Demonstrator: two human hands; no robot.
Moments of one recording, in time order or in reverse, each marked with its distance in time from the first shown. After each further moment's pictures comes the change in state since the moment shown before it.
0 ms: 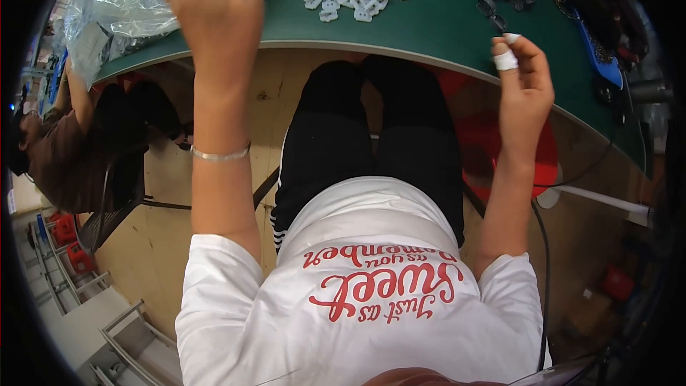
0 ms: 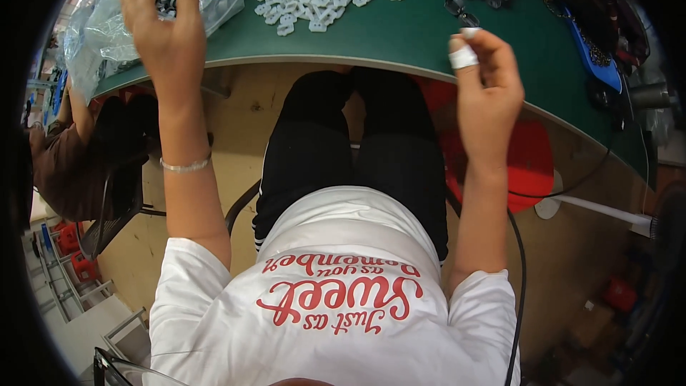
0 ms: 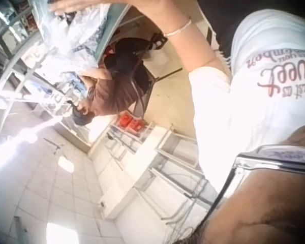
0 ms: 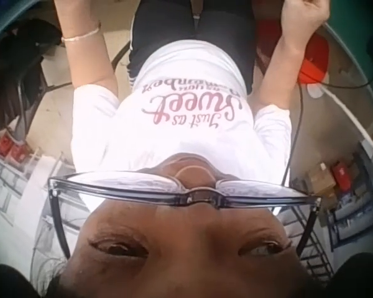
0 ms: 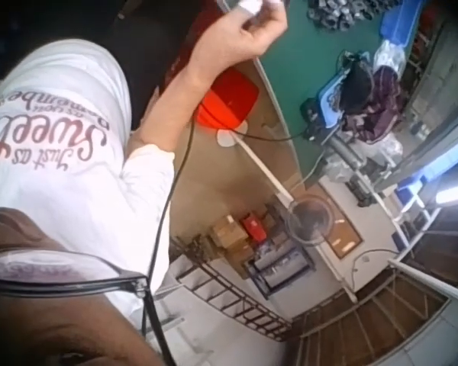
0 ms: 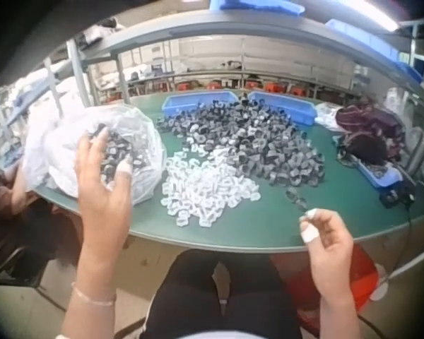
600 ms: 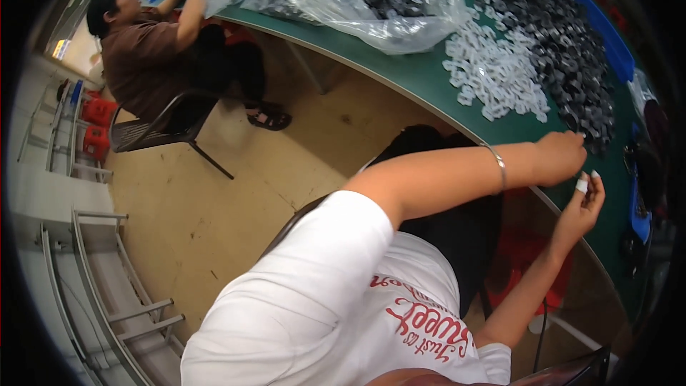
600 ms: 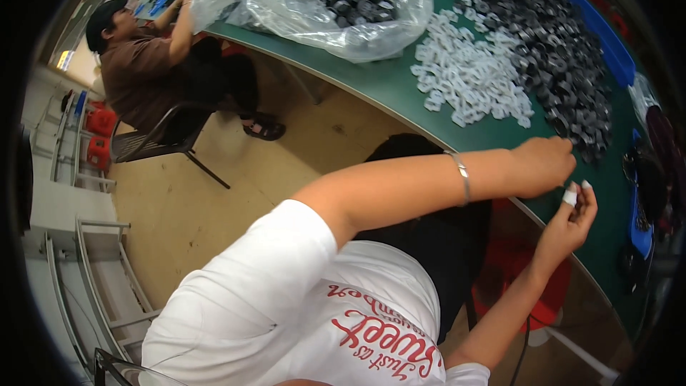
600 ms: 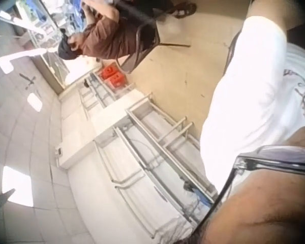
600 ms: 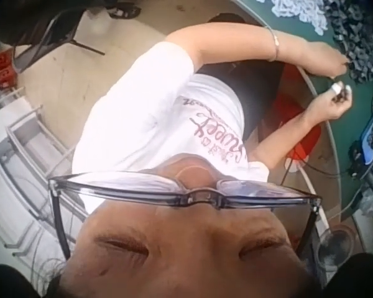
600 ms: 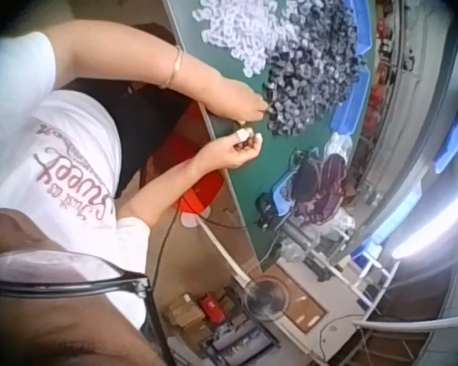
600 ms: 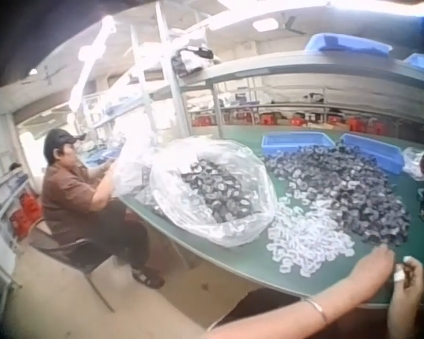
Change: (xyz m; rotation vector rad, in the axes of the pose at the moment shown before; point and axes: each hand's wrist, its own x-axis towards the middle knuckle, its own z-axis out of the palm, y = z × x) left_hand -0.064 0.145 0.154 -0.522 -0.820 0.083; right_hand 0.027 0.058 -0.031 -0.229 0.149 -0.035
